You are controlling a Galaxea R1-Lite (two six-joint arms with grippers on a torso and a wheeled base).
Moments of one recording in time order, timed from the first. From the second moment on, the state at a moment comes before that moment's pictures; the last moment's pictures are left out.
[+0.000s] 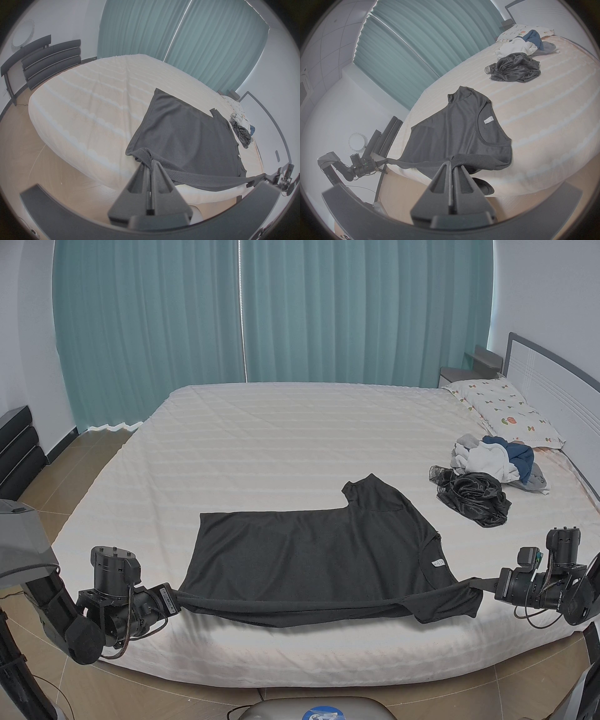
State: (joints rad) left arm -0.23 1.95 -0.31 -0.98 0.10 -0.58; right arm -0.09 1.88 -0.30 -0.96 0.57 0.33
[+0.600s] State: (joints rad) left arm -0.24 1.96 -0.34 -0.95 0.10 -0.58; right arm -0.09 1.90 -0.32 -0.96 0.57 0.33
